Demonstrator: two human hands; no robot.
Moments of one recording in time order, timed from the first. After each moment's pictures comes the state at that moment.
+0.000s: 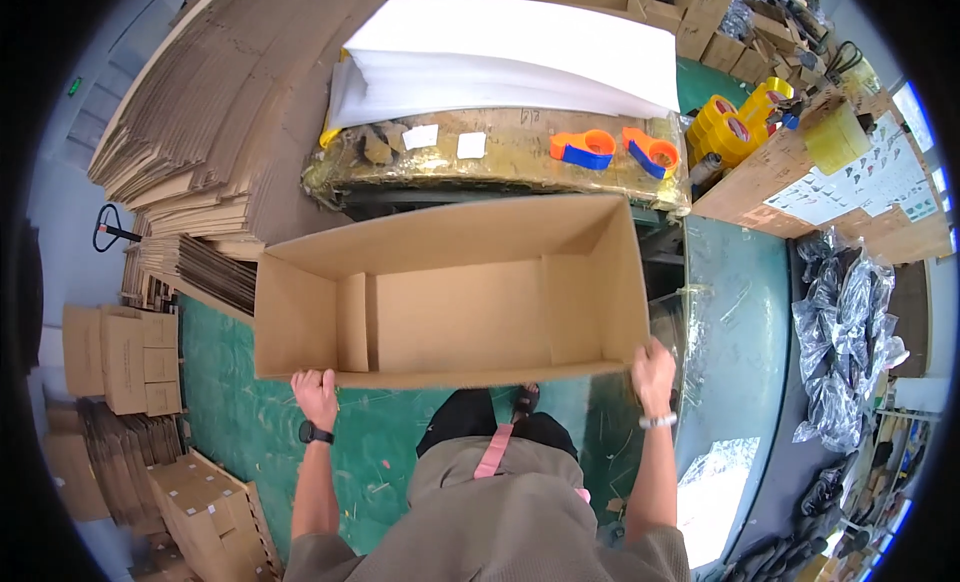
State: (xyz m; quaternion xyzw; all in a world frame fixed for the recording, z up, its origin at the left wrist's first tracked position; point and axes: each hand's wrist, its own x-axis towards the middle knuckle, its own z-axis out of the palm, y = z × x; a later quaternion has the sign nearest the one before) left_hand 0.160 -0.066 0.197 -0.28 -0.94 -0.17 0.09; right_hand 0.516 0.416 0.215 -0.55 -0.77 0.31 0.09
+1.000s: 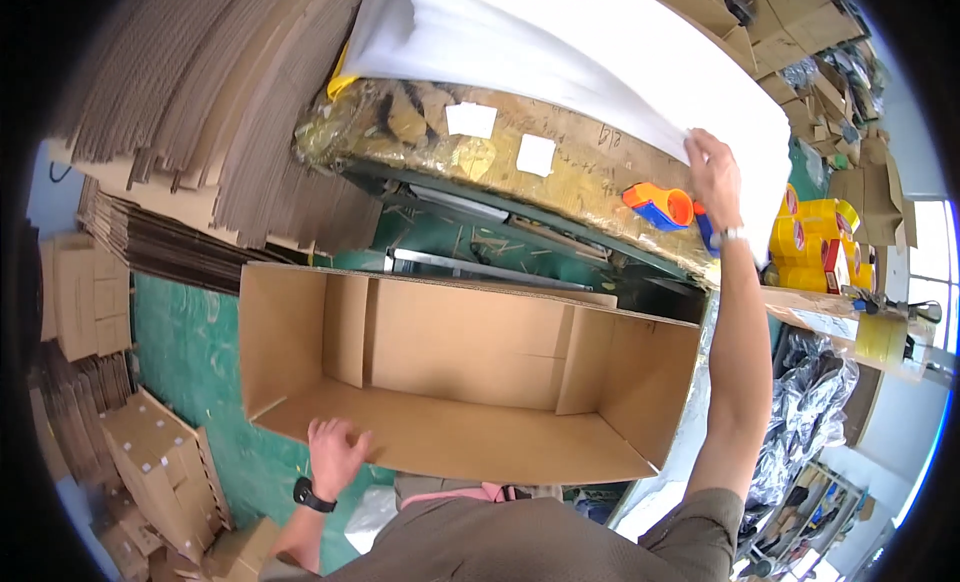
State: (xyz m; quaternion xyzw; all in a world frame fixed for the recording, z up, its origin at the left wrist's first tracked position) left_hand 0.131 -0.006 0.257 -0.23 -0.94 -0.13 -0.23; right_hand 0.097 0.691 0.255 -0.22 -0.94 0.06 0.25
